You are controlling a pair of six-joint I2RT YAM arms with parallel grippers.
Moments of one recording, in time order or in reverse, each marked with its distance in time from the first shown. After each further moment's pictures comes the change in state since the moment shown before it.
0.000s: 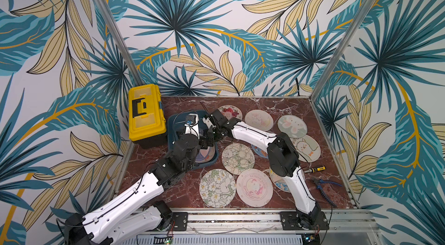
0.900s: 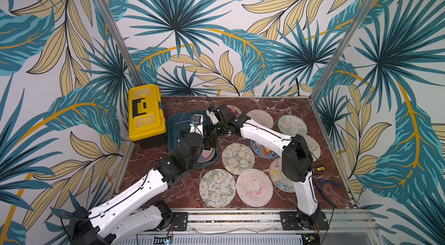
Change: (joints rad) left arm 0.000 0.063 0.000 0.000 0.054 -0.007; right arm -0.010 -0.199 -0.113 0.007 0.117 -0.067
